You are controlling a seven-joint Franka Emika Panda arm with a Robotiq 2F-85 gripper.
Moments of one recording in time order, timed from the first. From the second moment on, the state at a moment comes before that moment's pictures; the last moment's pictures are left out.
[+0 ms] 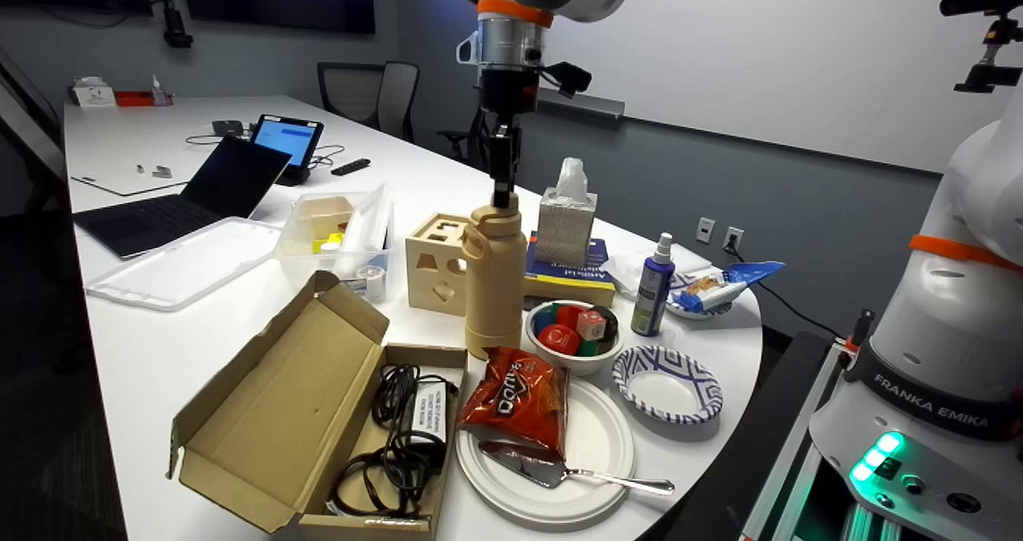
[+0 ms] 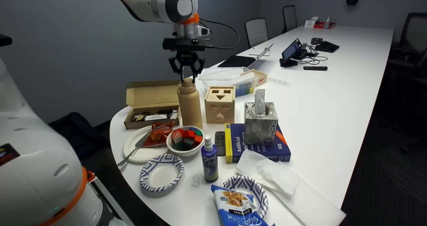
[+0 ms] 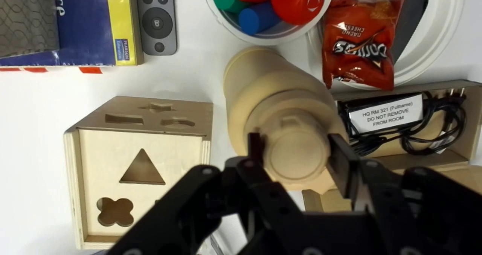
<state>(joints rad) 0.12 -0.04 0.18 -2.22 0.07 2.16 -0.42</state>
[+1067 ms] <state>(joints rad) 0.12 -0.02 0.18 -2.19 0.07 2.12 -0.68</state>
